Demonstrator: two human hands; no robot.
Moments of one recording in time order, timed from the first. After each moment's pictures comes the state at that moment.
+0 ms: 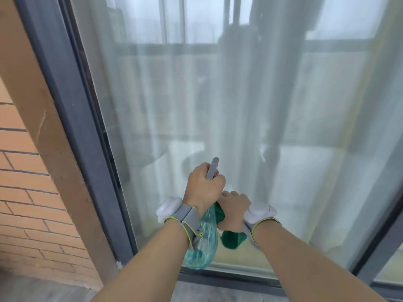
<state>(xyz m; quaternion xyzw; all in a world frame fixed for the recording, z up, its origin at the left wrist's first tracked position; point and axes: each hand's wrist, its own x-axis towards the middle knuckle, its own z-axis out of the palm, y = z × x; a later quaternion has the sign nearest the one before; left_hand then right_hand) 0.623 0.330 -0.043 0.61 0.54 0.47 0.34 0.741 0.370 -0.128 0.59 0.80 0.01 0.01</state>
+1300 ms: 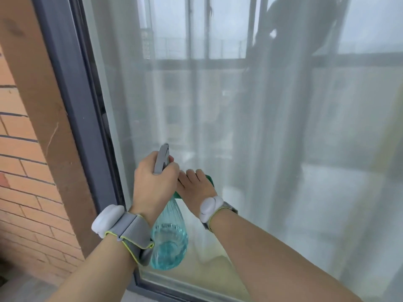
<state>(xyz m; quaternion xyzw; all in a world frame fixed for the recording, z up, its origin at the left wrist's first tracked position) 0.568 0.343 0.007 0.49 0.58 0.64 0.16 0.663 0.453 -0.083 0.35 0.84 0.38 -0.17</state>
